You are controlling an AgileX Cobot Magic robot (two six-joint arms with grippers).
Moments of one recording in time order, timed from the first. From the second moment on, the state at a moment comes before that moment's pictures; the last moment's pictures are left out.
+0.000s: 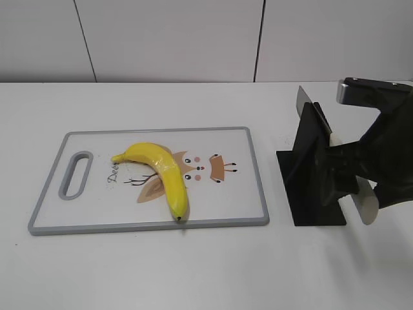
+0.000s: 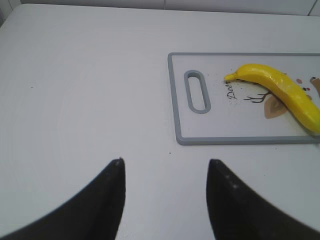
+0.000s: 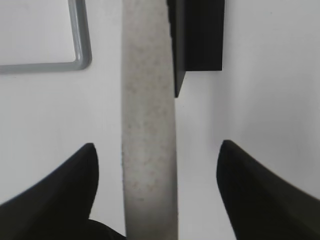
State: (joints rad) left arm -0.04 -0.01 -0.49 -0.14 1.09 0.12; right arm 0.42 1.47 -0.86 0.12 0.82 0.38
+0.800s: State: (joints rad) left arm -0.04 -0.01 -0.49 -0.14 1.09 0.12; right arm 0.42 0.70 -0.88 0.06 0.95 0.02
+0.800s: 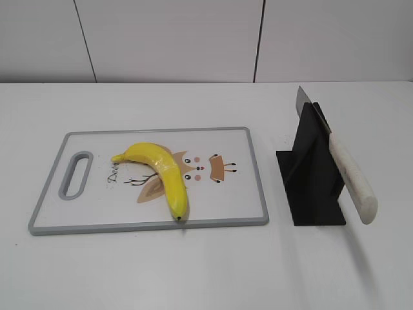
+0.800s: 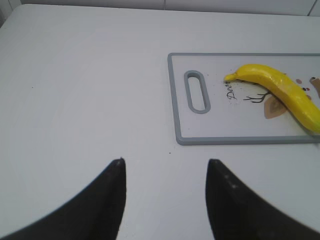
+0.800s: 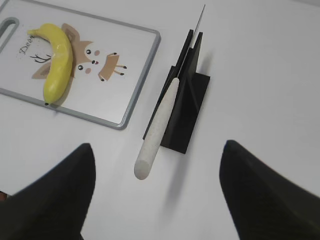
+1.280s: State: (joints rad) left arm -0.04 -0.01 -0.49 -0.14 1.09 0.12; right arm 0.42 0.22 -0.54 0.06 0.97 -0.02
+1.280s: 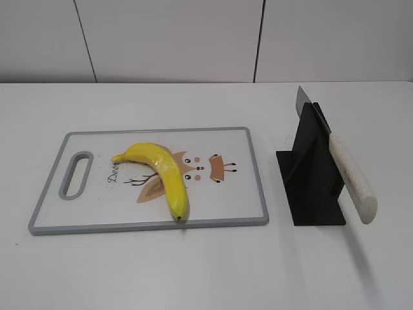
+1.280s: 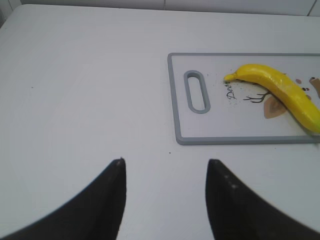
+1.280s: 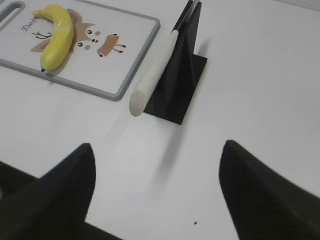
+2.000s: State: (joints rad) left arm -0.04 -0.01 -0.49 -0.14 1.09 0.12; right arm 0.40 -0.01 -0.51 0.08 1.03 -0.02
